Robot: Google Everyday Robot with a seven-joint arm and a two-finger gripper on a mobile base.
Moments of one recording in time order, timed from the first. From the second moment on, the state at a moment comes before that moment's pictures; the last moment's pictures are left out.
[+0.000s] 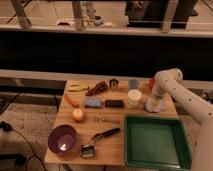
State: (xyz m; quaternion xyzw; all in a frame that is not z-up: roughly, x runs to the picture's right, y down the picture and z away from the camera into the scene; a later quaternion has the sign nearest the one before) arm 0.322 0.067 0.912 -0.24 0.05 0.17 0.95
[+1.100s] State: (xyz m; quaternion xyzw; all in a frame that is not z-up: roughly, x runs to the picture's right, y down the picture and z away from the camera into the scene) arm 0.351 0.083 0.927 -0.30 0.06 0.22 0.93
